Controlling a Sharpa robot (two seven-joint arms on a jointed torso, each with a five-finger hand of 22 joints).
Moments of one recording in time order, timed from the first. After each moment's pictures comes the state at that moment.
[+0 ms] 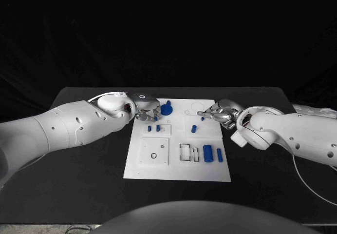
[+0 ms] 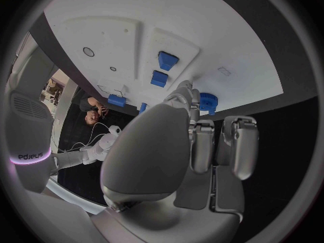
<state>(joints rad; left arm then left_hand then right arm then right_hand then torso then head) 1.24 -0.53 -0.22 1.08 -1.68 -0.19 0.22 1.73 -0.07 0.28 0.28 0.04 1.14 0.11 0.11 0.12 1.24 0.06 0.06 0.06 1.47 0.01 1.57 1.31 0.01 1.47 0.13 1.57 1.31 1.21 -0.88 -0.21 1.54 -0.78 -0.36 -0.19 1.08 0.07 0.05 0.23 0.26 0.80 0.20 0.12 0.14 1.47 0.15 1.56 1.31 1.46 0.10 1.56 1.31 0.01 1.47 0.21 1.57 1.31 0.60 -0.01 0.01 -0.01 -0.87</state>
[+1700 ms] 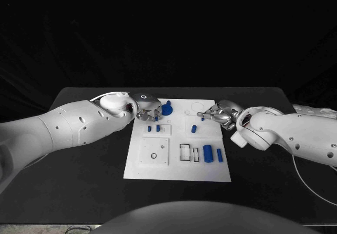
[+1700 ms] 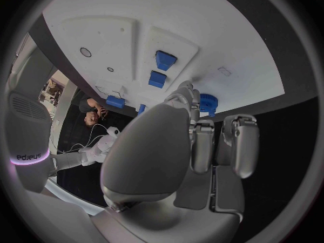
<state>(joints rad) 1.24 -0.50 -0.22 1.06 -1.69 -0.18 0.22 1.74 -0.07 0.30 0.28 0.05 1.13 0.10 0.11 0.12 1.21 0.05 0.06 0.06 1.47 0.01 1.57 1.31 0.01 1.47 0.13 1.53 1.31 1.21 -0.87 -0.21 1.54 -0.78 -0.35 -0.19 1.08 0.07 0.05 0.23 0.26 0.81 0.21 0.12 0.14 1.47 0.15 1.56 1.31 1.46 0.10 1.56 1.31 0.01 1.47 0.21 1.57 1.31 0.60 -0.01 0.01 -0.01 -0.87</state>
